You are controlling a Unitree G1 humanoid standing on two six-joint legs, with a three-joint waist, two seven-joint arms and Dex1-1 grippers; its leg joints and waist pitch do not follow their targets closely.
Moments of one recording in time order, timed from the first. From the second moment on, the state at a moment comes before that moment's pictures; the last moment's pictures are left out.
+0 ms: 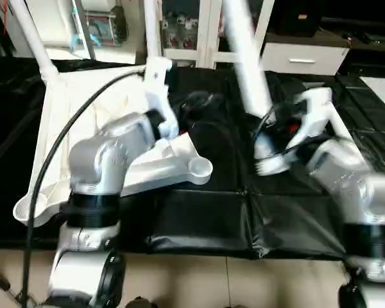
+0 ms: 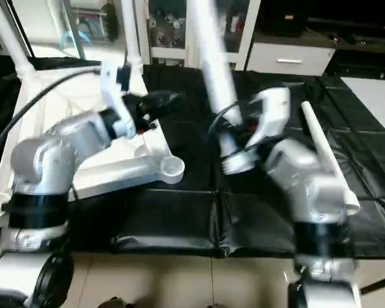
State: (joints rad) left arm -0.82 0.05 0.15 0.08 -0.45 0.89 -0.46; right arm -0.49 -0.28 -0.10 -0.02 0.47 0.65 0.56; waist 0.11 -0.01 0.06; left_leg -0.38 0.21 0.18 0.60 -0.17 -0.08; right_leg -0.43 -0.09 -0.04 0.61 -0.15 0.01
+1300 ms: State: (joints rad) left arm -0.90 -0.04 0.31 0.19 -0.59 0.94 -0.30; right arm -0.44 -0.31 0.05 -0.12 0.35 0.53 0.59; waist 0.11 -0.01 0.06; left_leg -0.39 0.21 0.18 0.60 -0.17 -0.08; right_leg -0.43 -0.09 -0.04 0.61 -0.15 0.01
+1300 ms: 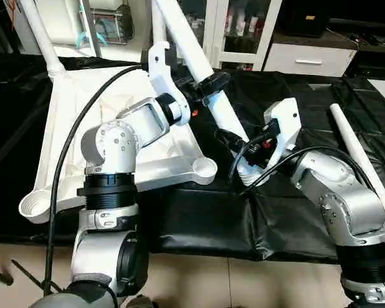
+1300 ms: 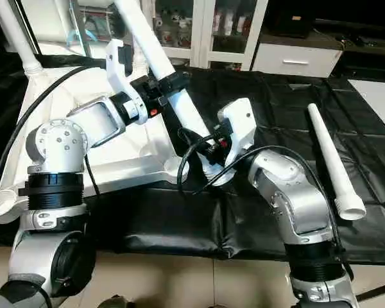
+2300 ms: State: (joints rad) left arm -0.91 0.13 0.13 0.15 -0.62 0.95 -0.57; right arm -0.48 -0.53 -0.11 -0.02 0.72 0.85 0.92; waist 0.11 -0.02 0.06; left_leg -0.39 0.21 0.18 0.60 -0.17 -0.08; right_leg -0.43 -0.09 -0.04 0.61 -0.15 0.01
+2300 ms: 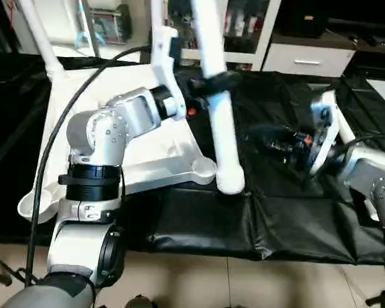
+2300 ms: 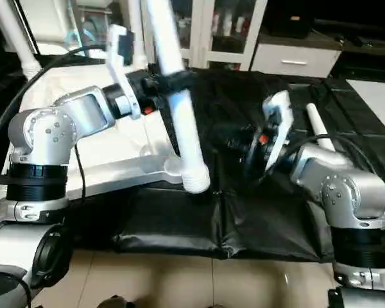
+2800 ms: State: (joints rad) left arm -0.90 0.19 0.03 0.07 -0.69 0.93 -0.86; right arm -0.49 -0.59 0.04 0.00 0.71 0.87 1.12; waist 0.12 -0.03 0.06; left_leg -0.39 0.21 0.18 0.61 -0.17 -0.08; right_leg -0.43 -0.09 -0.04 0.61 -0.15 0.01
